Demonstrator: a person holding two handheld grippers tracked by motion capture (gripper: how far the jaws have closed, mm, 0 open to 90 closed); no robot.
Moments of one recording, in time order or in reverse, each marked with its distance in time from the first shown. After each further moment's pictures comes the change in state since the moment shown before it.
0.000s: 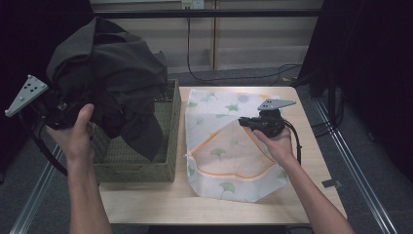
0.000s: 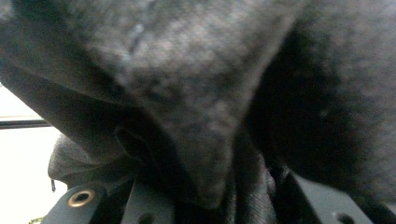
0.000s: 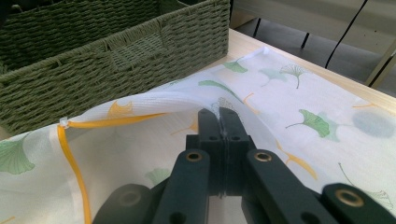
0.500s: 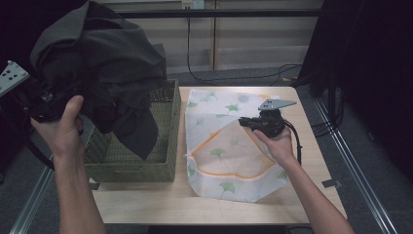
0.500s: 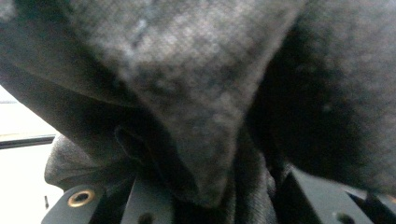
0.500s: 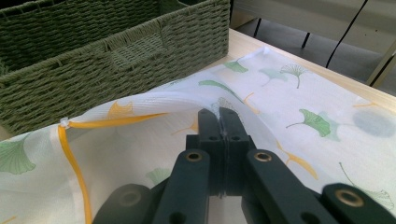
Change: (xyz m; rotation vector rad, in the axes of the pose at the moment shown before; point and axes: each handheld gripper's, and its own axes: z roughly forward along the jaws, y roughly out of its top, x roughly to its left) left arm -0.013 0.035 -0.010 -0.022 -0.063 0.040; right arm -0.001 -0.001 0.000 -0.004 0.004 0.006
